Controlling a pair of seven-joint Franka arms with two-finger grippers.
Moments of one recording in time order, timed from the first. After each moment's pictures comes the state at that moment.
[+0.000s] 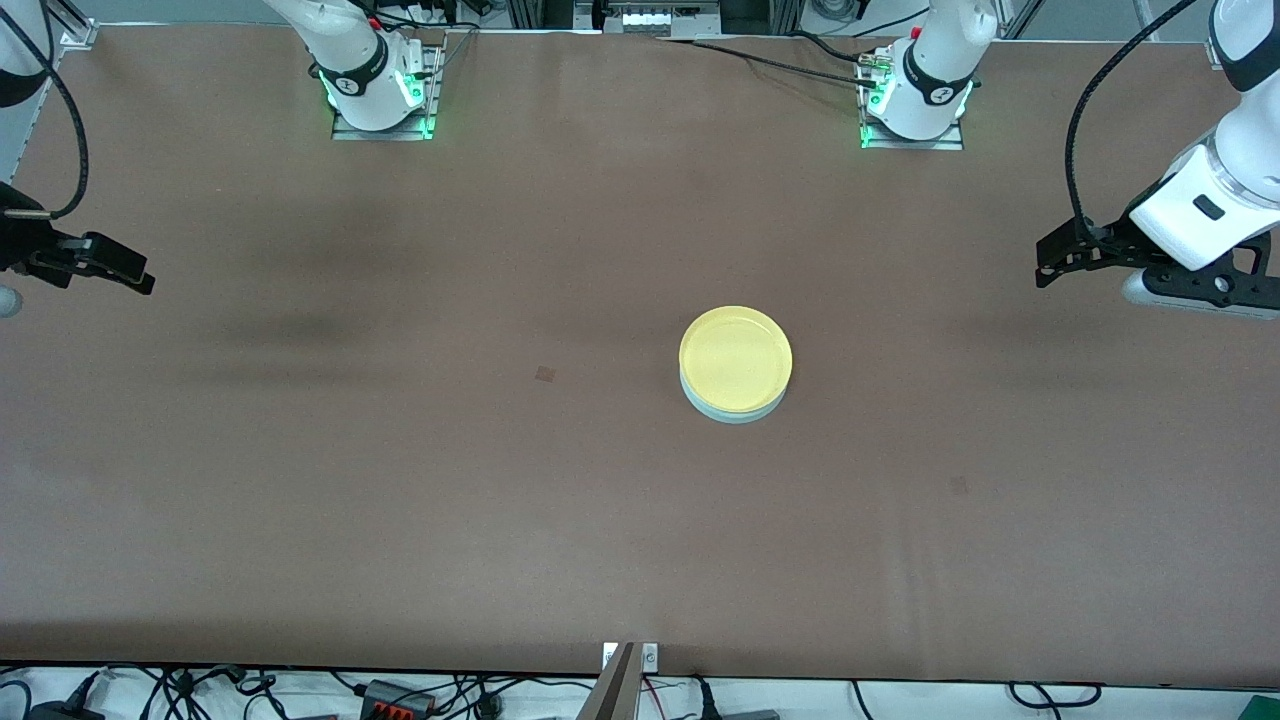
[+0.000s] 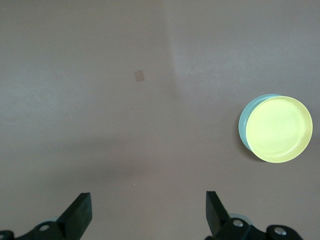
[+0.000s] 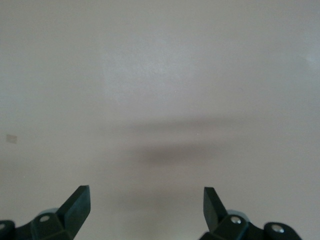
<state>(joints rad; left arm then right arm) -0.06 0.03 0.00 -1.65 -0.01 1.69 0.05 -0.03 0.06 -0.08 -1.66 0.00 1.71 -0.02</state>
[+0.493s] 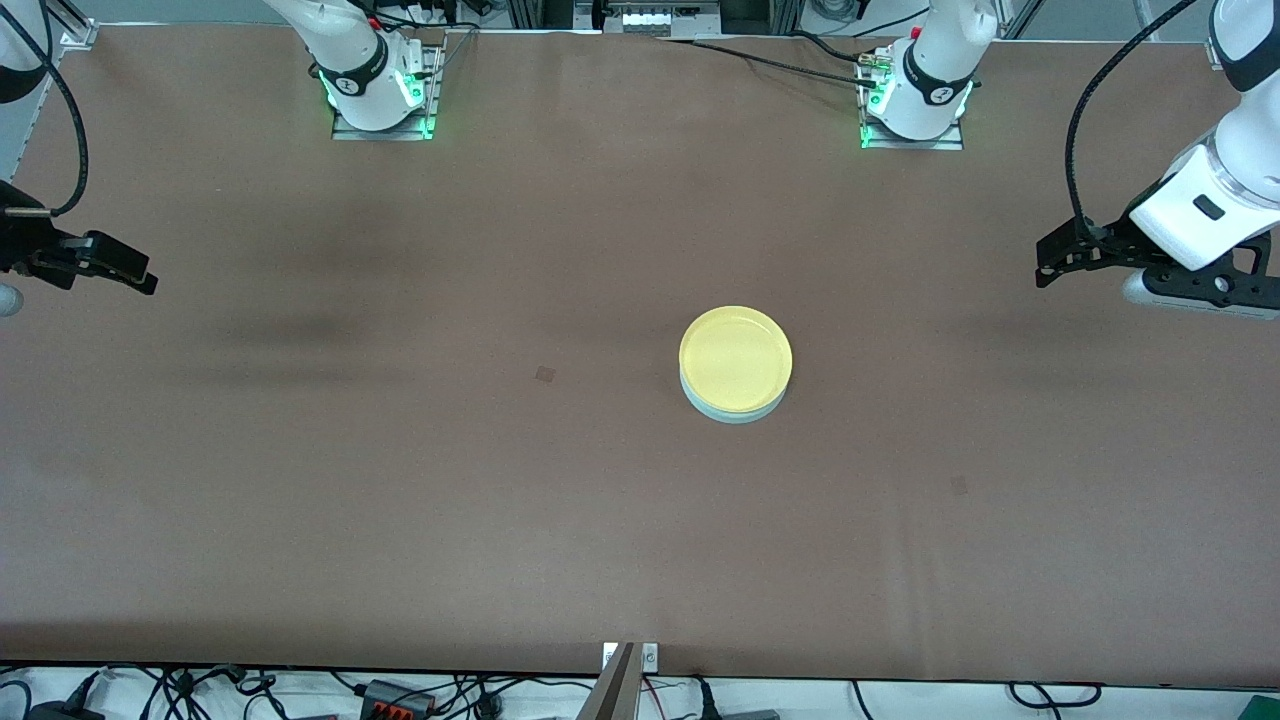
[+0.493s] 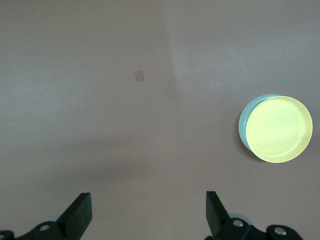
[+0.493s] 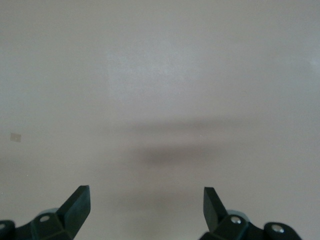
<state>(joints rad) -0.06 0.03 0.00 -1.65 -0.01 1.69 0.05 -0.02 0.06 -0.06 -1.66 0.00 1.71 -0.03</state>
